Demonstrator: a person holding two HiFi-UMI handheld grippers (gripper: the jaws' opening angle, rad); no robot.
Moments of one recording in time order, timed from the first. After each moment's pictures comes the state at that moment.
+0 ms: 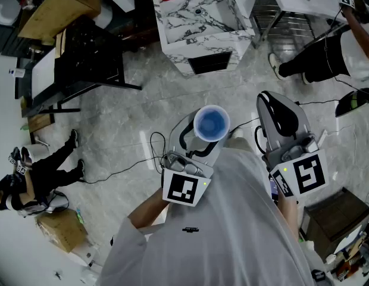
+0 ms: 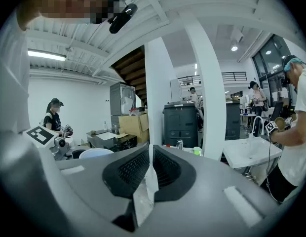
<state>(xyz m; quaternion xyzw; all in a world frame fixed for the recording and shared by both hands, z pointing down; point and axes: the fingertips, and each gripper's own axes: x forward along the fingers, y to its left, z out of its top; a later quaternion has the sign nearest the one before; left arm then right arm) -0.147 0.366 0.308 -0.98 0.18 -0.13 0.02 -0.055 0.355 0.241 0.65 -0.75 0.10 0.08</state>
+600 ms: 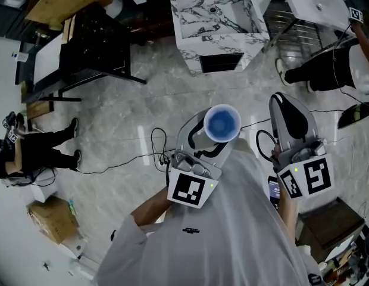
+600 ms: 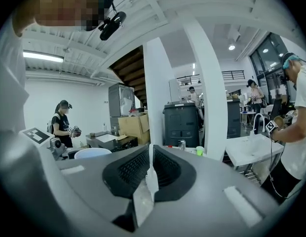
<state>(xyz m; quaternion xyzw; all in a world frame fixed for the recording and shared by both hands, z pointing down) -0.176 0.354 0.303 -0.98 0.20 -0.10 -0.01 -0.079 0.340 0.246 0.65 -0.75 0.11 0.07</state>
